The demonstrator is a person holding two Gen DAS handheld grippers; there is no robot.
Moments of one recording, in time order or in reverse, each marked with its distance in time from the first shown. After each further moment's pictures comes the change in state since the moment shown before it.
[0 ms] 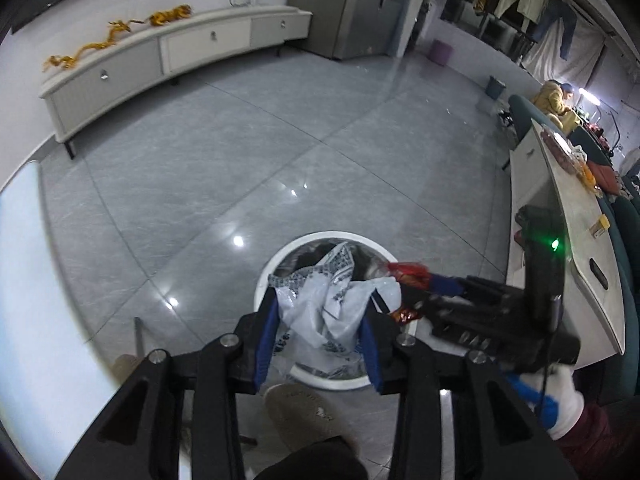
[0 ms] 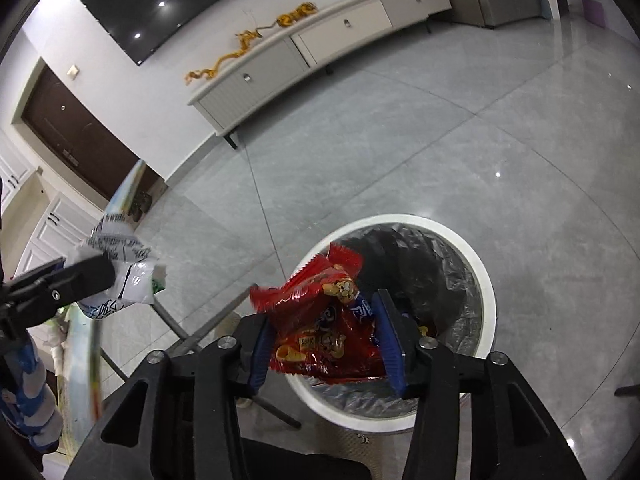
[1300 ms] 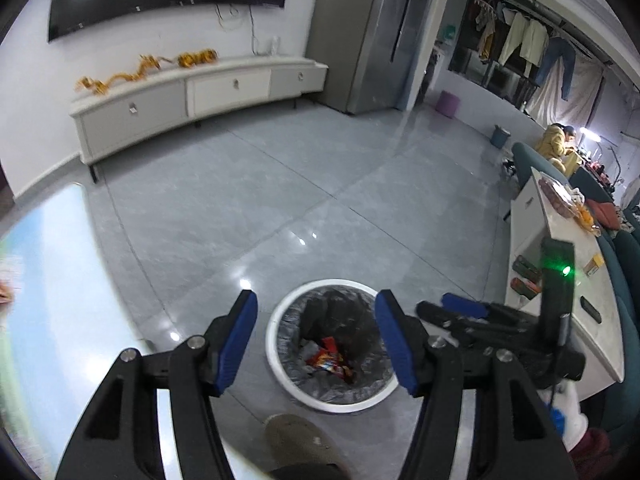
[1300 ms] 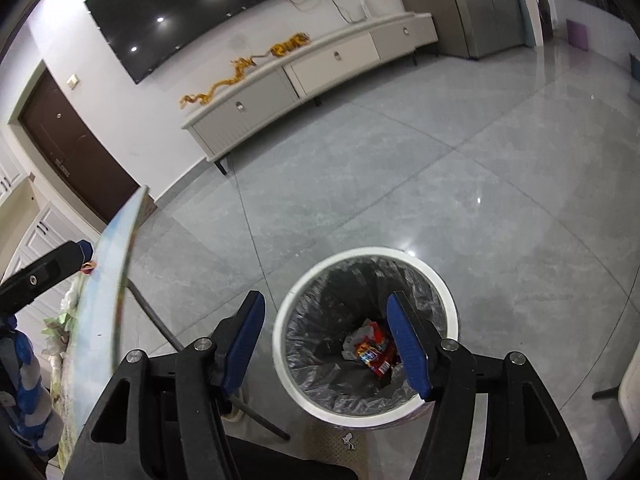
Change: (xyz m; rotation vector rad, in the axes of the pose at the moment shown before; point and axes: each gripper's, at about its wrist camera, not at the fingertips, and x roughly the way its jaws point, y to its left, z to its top) left arm -0.087 0.007 -0.020 -0.045 -0.226 0.049; right arm -0.066 0.019 0.006 -0.030 -0.122 -0.065
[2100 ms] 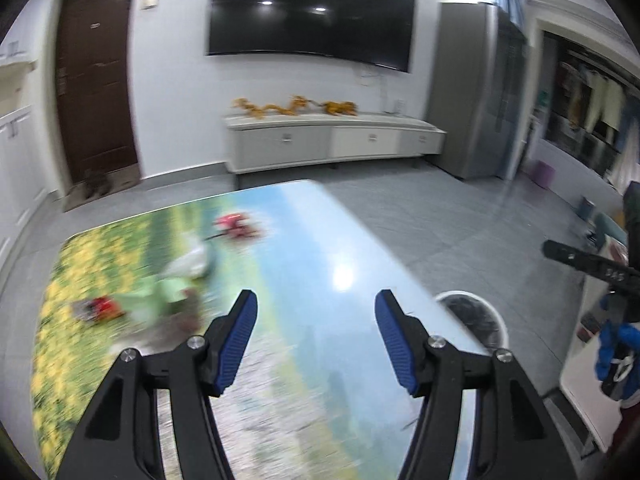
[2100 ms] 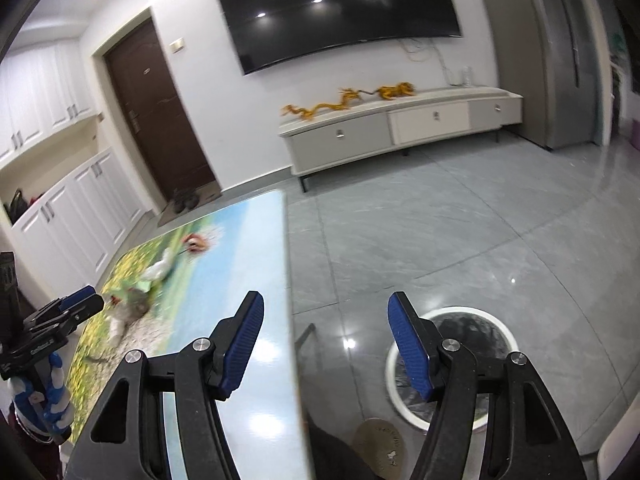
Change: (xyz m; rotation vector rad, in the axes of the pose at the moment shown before) left arm -0.223 0.161 -0.130 -0.213 -0.204 0.373; right arm -0.084 0.189 -0.011 -0.314 -0.108 0.132
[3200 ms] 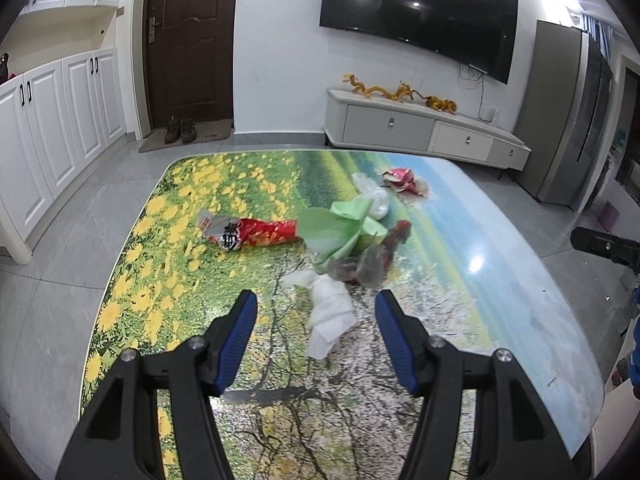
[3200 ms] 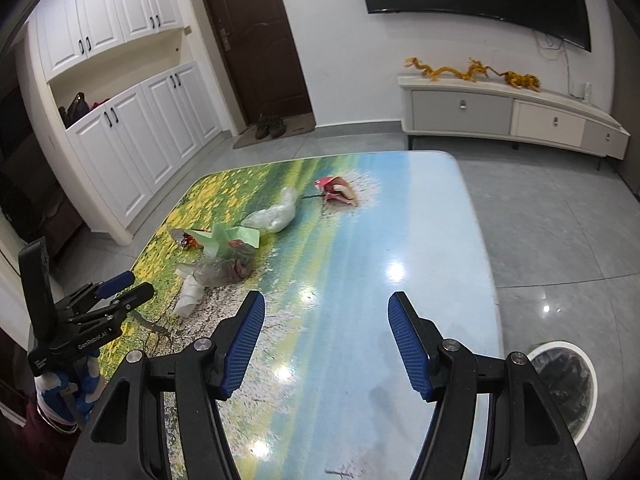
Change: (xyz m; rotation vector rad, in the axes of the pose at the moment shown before) left arm 0.001 0.152 -0.063 -0.200 0.060 0.221; right arm 0.096 0.188 -0.004 -0.266 0.200 0.224
